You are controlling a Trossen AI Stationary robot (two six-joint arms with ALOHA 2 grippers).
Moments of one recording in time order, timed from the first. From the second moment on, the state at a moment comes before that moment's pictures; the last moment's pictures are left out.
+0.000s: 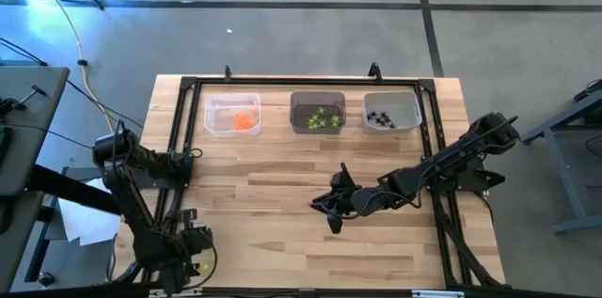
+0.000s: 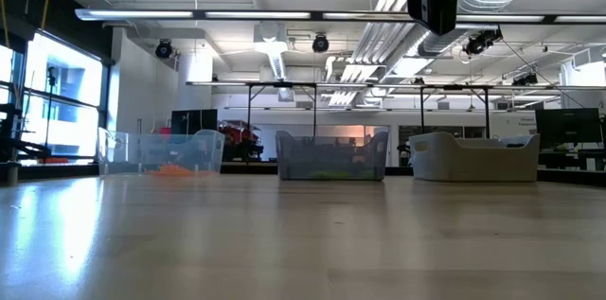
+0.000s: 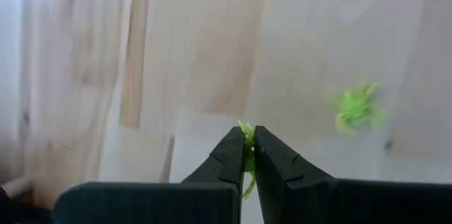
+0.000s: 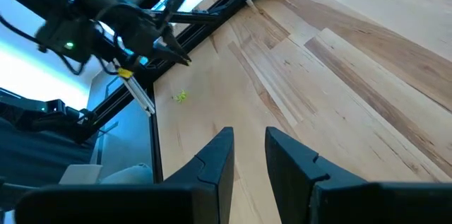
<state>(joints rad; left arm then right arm) -1.19 1.69 1.04 -1.00 -0.28 -1.33 0.47 1.55 0.97 0.11 0.41 0.89</state>
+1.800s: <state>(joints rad) 0.43 1.86 1.14 0.12 0.07 0.34 0.47 1.55 0.97 0.11 0.41 0.89</state>
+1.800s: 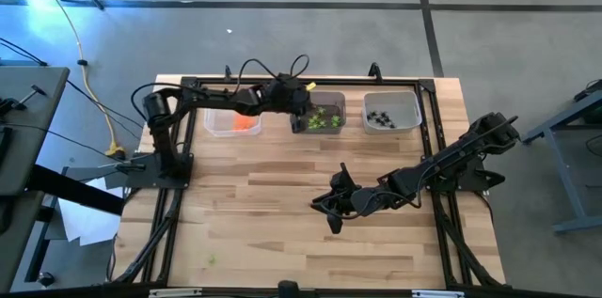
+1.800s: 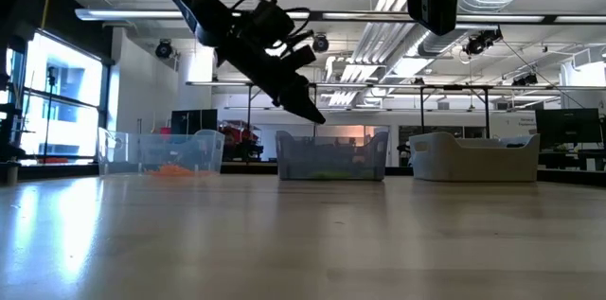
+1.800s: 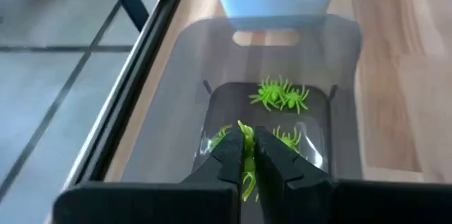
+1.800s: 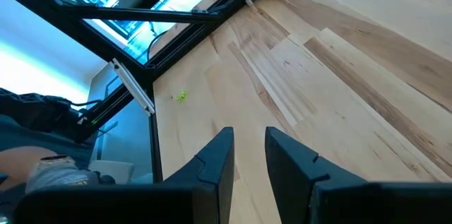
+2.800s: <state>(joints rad) 0.44 1.87 1.14 0.13 0.07 0.11 0.47 1.55 0.97 0.11 0.41 0.89</state>
